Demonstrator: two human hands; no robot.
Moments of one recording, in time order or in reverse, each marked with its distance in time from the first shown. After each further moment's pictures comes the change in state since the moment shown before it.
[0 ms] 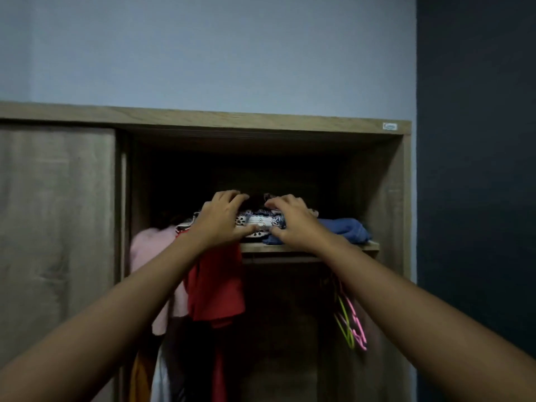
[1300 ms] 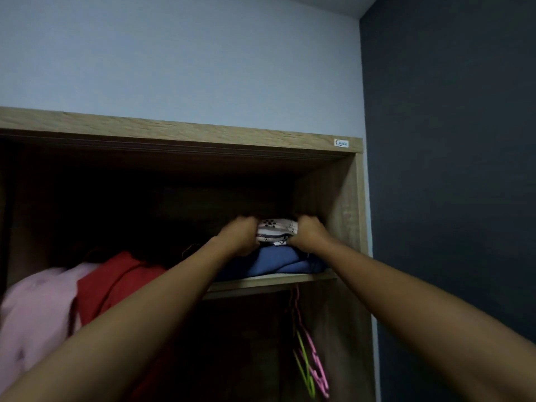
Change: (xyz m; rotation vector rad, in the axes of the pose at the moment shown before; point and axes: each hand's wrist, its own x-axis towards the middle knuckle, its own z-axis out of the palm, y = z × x) left_hand 0.130 0.115 0.080 -0.160 -0.279 -0.021; right_hand 0.032 0.157 -0.030 -0.046 0.032 0.540
